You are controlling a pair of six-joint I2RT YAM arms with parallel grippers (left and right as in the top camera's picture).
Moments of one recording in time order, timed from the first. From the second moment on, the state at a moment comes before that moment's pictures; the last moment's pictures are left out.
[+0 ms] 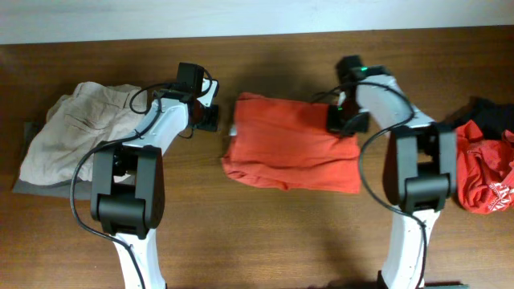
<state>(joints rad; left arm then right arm) -0.20 2.15 1.55 -0.58 0.11 0.04 0.07 2.23 1.73 -1.10 -0.06 0.25</state>
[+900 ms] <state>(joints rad) -0.24 1.85 1.80 -0.94 0.26 0.05 -0.34 2.16 1.52 -1.05 -0.58 -0.07</state>
